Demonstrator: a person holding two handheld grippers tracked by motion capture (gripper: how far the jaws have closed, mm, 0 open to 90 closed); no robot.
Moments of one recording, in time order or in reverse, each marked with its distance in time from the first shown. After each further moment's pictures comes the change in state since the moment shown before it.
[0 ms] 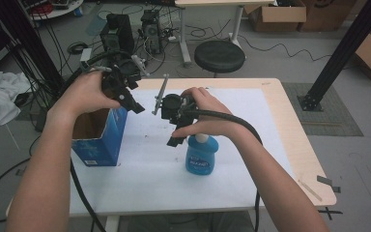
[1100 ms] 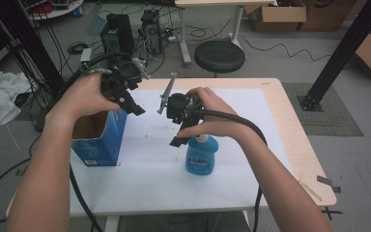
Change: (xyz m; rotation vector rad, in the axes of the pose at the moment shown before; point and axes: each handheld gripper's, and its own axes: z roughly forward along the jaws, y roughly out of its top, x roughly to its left) left arm -0.012 0.003 -0.004 0.009 0.024 0.010; right arm 0.003 -0.011 -0.009 -0.037 0.000 0.007
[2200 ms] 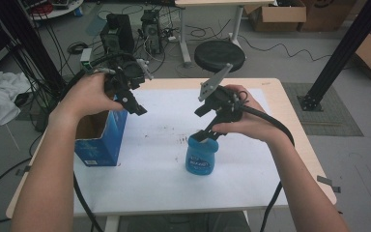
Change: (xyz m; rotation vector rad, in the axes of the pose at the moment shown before) left arm -0.001 0.006 0.004 0.020 0.013 0.004; right arm -0.005 -0.079 -0.042 -0.308 0.011 0.107
